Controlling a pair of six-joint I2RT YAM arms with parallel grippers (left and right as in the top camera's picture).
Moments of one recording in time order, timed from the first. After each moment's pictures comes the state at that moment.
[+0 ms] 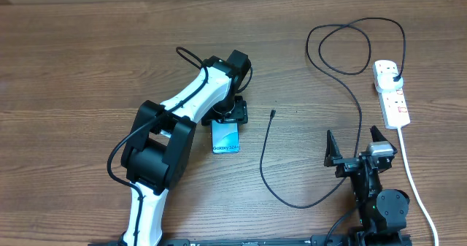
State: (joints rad) left arm -0.50 2.19 1.61 -1.06 0.04 -0.57; right arm 0.07 0.01 0.02 -0.04 -0.02 0.00
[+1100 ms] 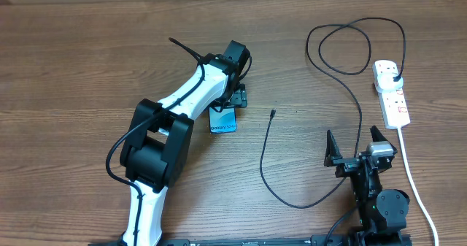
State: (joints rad) left arm -0.48 2.20 1.63 -0.87 -0.11 -0.58; right arm 0.07 0.01 0.02 -0.04 -0.02 0.00
